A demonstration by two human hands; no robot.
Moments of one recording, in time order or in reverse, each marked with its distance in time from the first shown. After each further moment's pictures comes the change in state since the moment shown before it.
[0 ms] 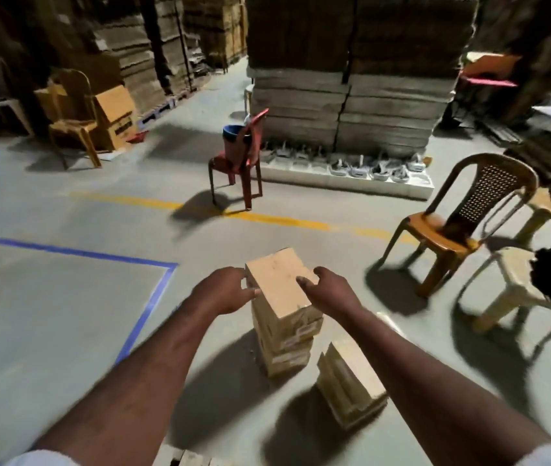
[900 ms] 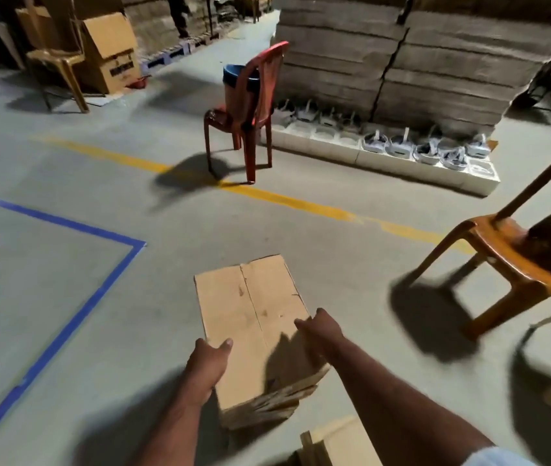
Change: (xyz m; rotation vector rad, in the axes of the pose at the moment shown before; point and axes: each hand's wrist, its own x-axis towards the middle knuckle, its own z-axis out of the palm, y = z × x) left_hand 0.375 -0.034 0.329 -0.870 0.089 -0.769; right_hand 0.445 0.201 0.187 0.074 -0.310 0.246
